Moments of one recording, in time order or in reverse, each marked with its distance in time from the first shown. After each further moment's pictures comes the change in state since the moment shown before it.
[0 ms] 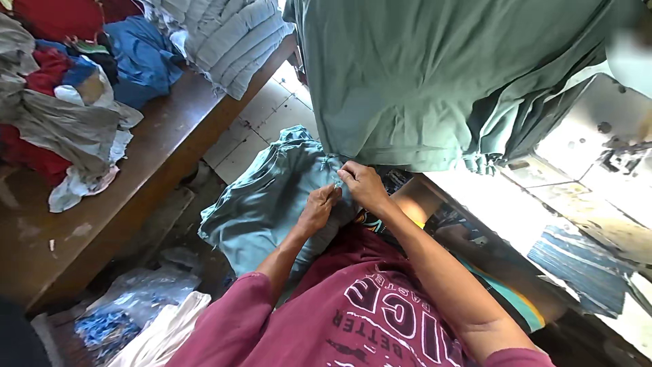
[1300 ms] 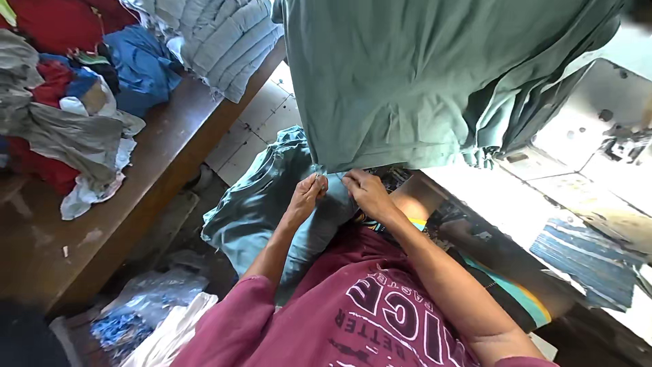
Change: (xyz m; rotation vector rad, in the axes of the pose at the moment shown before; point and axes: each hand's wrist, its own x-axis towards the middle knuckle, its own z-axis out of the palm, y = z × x) left_hand 0.010 -0.006 -0.028 -0.372 0.004 0.019; right_hand -0.022 0.012 -0.002 0.120 -0.045 0.057
